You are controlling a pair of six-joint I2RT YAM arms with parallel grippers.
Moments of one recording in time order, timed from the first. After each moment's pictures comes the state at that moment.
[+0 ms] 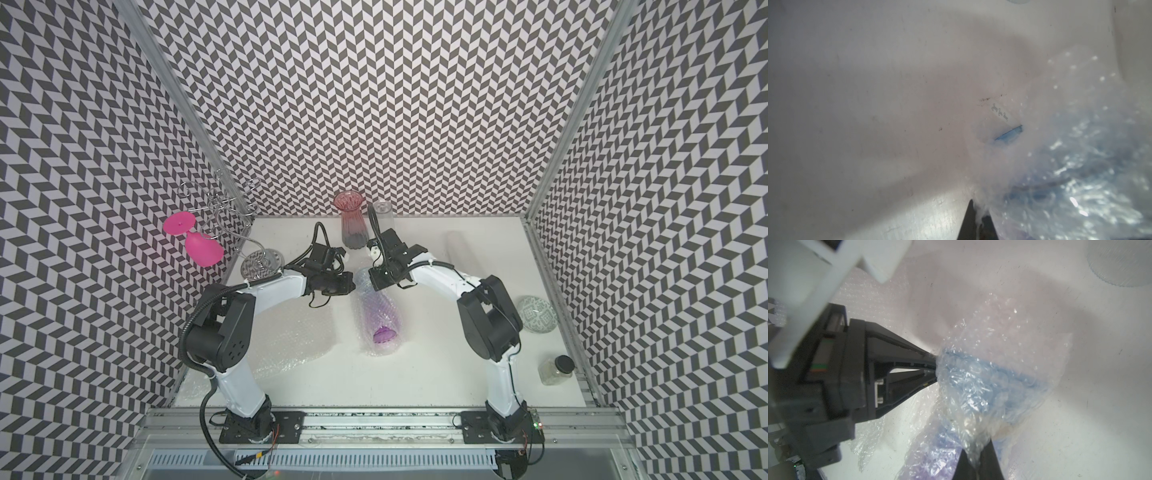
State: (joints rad) left arm -0.37 1.80 1.10 -0.28 0.30 -0.35; right arm 0.65 1.99 1.59 -0.60 -0.22 0.16
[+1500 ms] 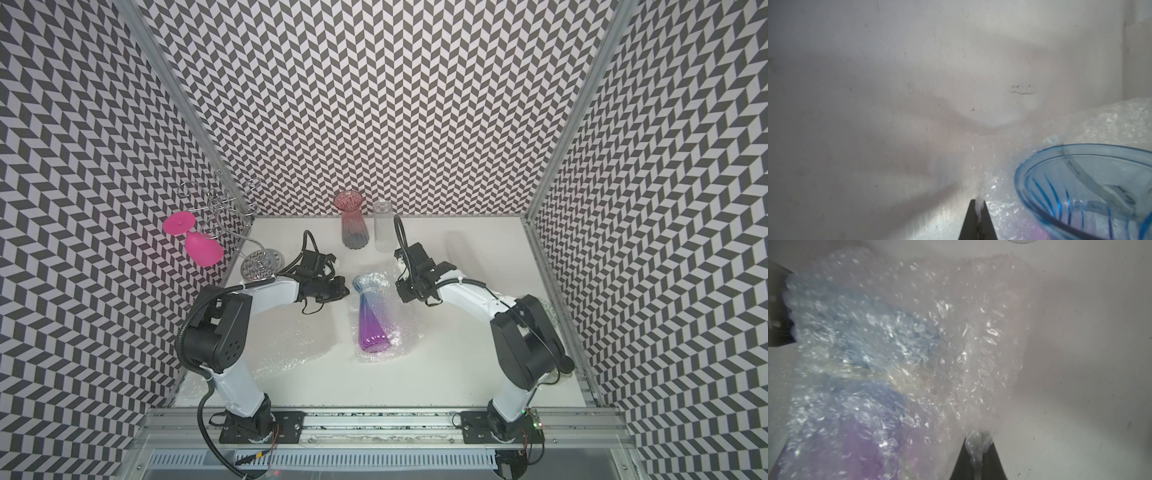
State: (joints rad) left arm -0.29 1.77 0.99 -0.20 0.34 -0.42; right arm 0.57 1.70 1.21 -0.52 -0.02 0.10
